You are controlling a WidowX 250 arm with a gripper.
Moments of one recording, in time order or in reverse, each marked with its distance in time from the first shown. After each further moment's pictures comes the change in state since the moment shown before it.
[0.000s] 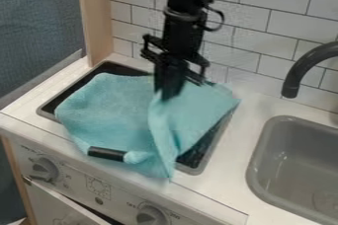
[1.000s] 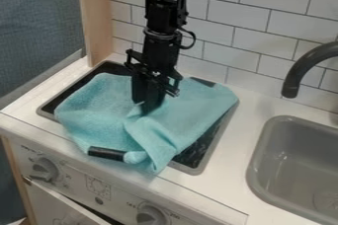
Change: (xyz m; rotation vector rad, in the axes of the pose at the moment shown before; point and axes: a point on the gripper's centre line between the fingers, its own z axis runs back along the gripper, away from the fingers) arm 0.010 0.040 -0.043 0.002 0.069 0.003
